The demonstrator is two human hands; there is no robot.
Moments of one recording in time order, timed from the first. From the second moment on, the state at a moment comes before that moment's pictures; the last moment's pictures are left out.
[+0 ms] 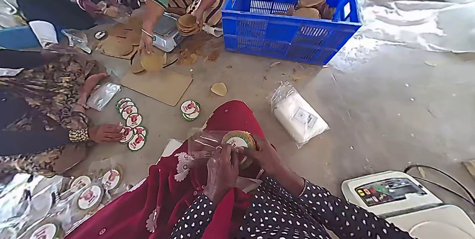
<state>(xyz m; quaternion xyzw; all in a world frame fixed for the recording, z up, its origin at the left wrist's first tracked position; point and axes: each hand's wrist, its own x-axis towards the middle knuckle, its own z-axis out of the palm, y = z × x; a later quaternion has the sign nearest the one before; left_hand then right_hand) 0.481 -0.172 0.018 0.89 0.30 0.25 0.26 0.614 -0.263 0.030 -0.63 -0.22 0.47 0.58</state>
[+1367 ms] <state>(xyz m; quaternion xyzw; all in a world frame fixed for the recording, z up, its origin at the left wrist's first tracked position) 0.065 -0.056 0.021 0.17 0.71 0.61 0.31 0.636 -0.166 -0.038 -0.68 -0.67 0.02 0.29</state>
